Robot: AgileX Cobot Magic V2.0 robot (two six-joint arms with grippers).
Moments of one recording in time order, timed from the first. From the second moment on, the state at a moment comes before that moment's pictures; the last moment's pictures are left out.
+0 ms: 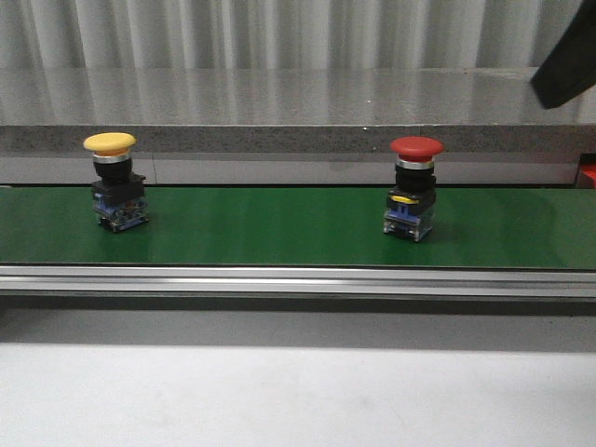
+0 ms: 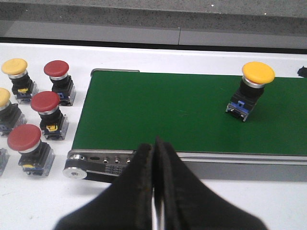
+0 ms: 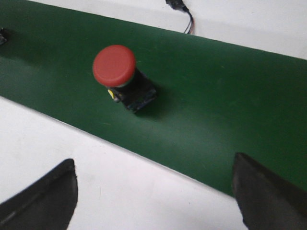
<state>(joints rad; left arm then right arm) -0.15 0.45 -0.45 0.15 0.53 -0.18 0.11 1.12 -0.82 0.50 0.66 -0.43</state>
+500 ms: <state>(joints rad) -0.15 0.45 -0.45 0.15 0.53 -0.18 0.22 1.53 -1.02 0.51 0.56 -0.48</state>
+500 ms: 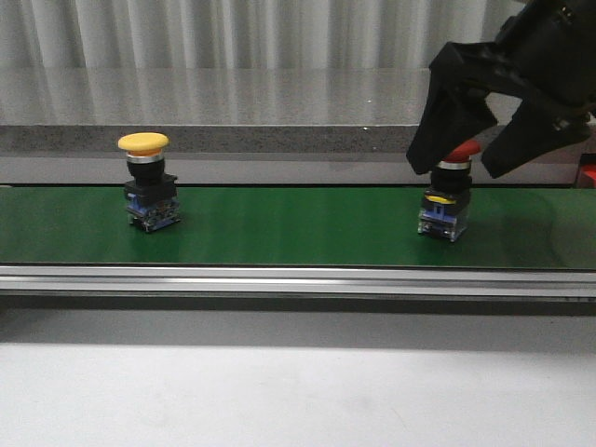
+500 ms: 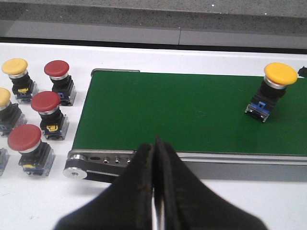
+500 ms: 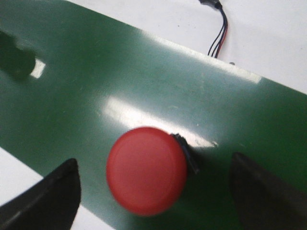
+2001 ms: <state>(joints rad) -0.15 0.45 -0.45 0.15 0.53 -0.18 -0.57 1.91 -1.29 0.55 0.39 -0.48</state>
